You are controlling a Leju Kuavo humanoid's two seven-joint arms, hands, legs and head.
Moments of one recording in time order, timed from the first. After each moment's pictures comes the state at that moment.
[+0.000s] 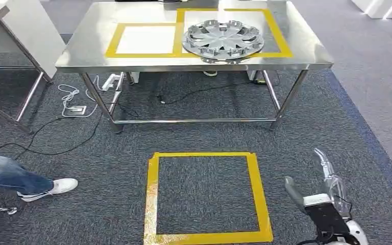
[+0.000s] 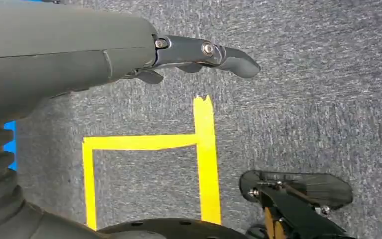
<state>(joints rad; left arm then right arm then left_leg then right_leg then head) -0.04 -0.17 1.20 -0.22 -1.28 0.27 -0.38 0.27 -0.10 0.13 -1.76 0.32 -0.37 -0.25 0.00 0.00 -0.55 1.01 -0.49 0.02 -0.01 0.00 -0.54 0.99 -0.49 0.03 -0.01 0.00</state>
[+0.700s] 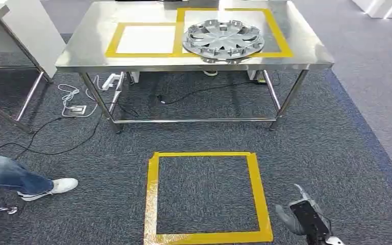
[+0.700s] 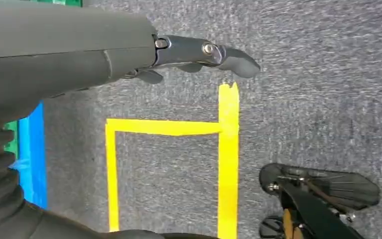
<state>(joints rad) 0.02 -0.11 0.81 -0.26 -0.82 0.17 -0.25 0.25 -0.08 0.10 -1.31 0.21 -0.24 -0.16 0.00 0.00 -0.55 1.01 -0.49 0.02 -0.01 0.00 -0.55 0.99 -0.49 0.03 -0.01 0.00</state>
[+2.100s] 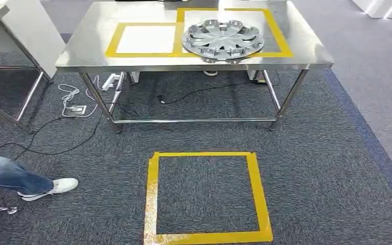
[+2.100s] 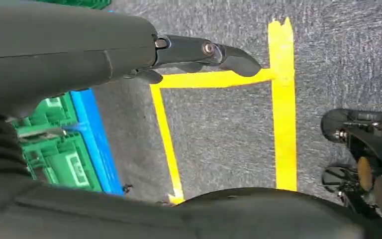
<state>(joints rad) 0.13 -0.02 0.05 -0.37 0.00 0.00 0.00 0.16 -0.02 0.03 -0.47 0.00 0.00 0.00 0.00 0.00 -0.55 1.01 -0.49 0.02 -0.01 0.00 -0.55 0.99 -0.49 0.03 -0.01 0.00</state>
